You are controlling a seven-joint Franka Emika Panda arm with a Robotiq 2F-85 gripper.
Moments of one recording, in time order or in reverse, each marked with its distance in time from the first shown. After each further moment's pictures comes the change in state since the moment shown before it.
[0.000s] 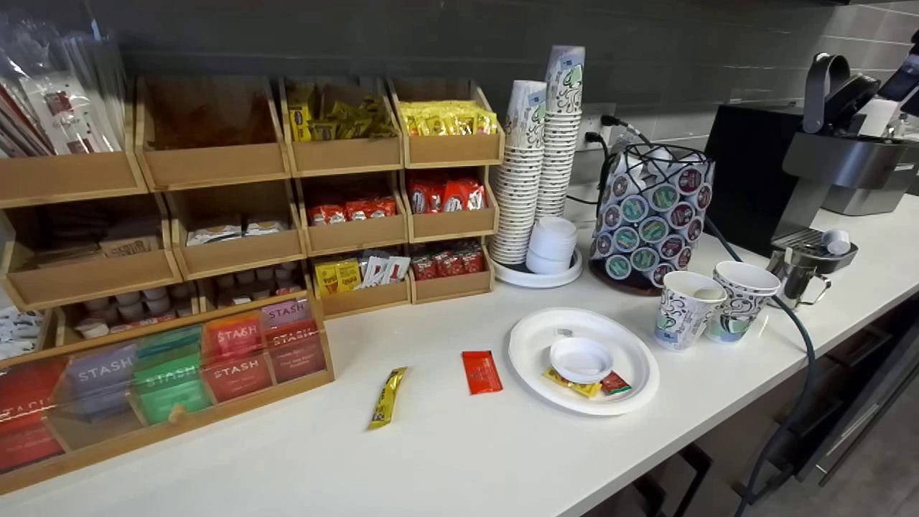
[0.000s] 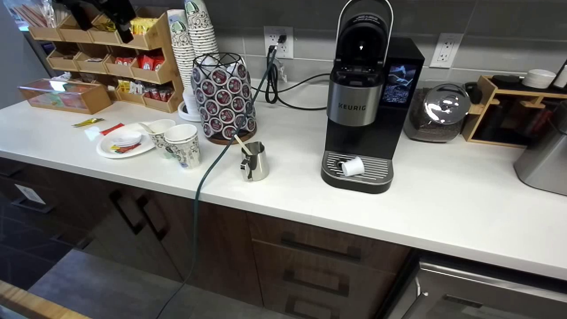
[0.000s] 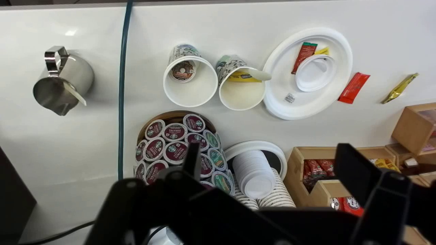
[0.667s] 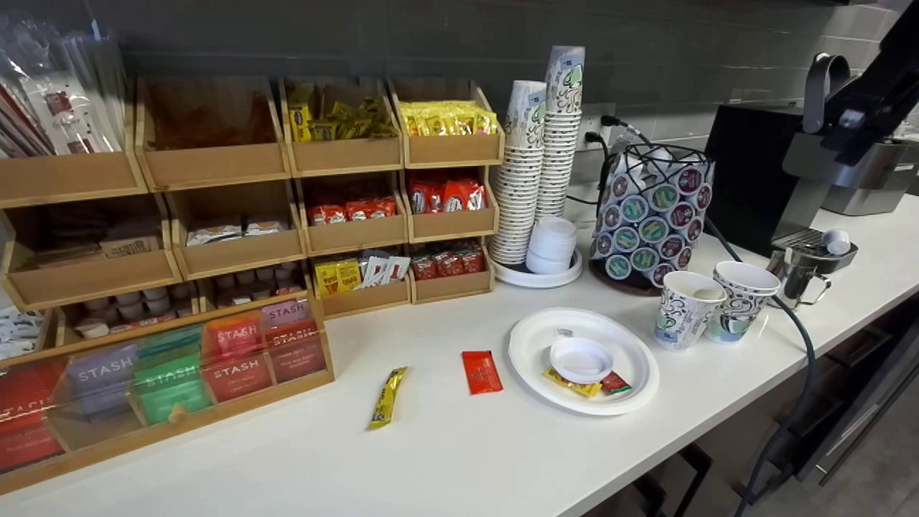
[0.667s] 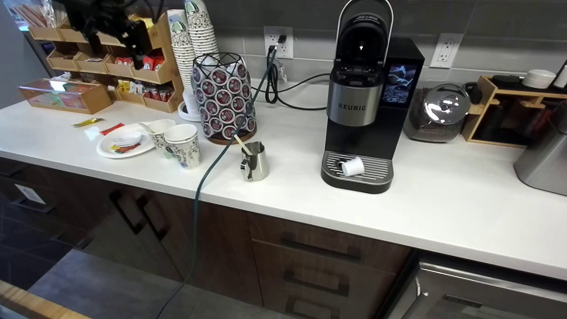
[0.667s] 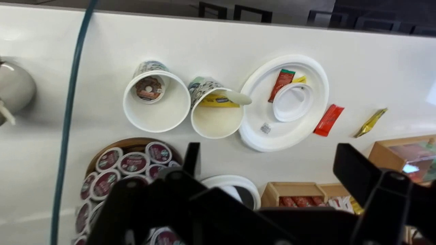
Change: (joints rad) arm 0.021 0.207 -0.007 0.064 0.136 -0.046 -0.171
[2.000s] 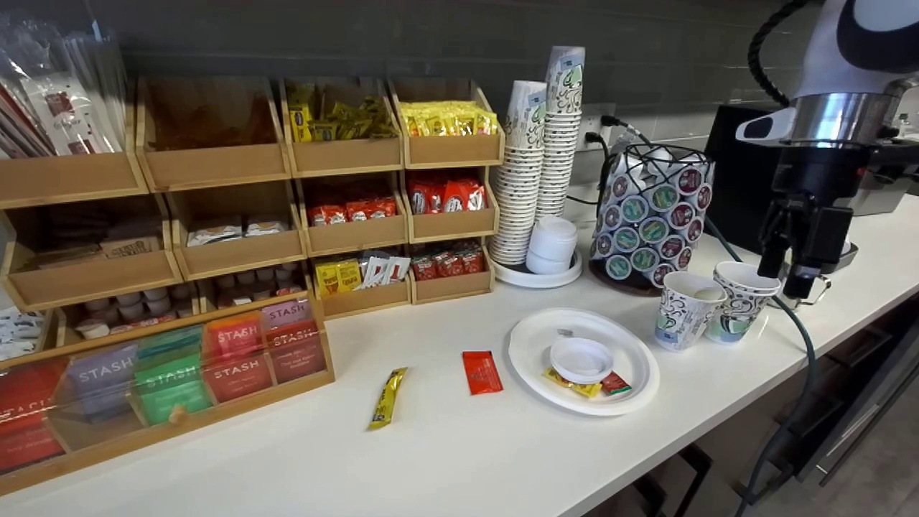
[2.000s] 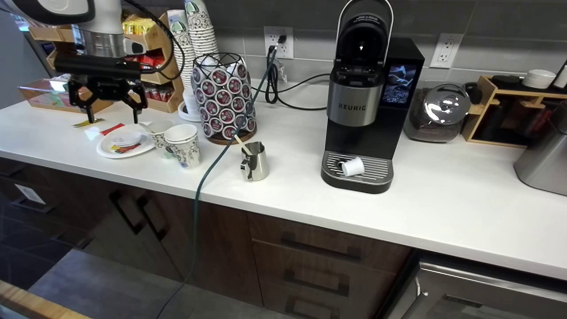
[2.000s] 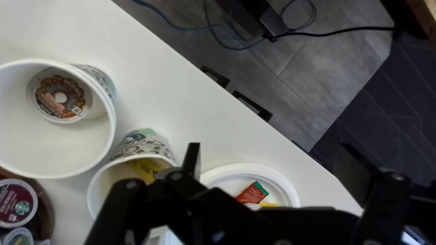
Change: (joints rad) arm -0.021 0.233 0.225 -0.093 -0.109 0.113 -0.392
